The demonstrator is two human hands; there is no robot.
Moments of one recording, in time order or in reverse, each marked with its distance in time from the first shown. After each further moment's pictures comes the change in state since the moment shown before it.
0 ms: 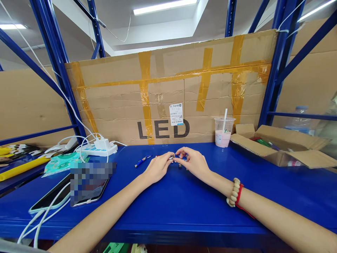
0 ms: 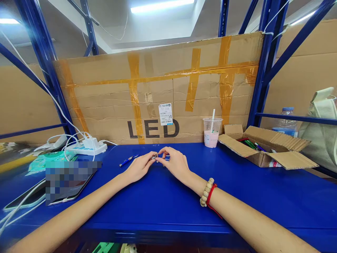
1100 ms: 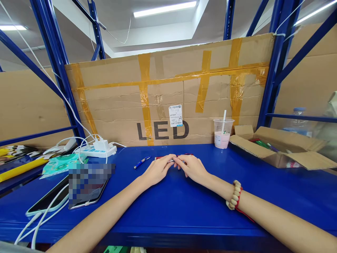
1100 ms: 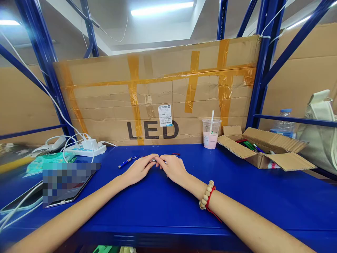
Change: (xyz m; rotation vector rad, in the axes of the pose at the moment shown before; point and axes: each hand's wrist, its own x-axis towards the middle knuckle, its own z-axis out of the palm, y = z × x) left_hand -0.001 0.005 -0.004 -0.126 -0.043 0.056; right_hand -0.004 -0.003 0.001 0.016 -0.219 -0.010
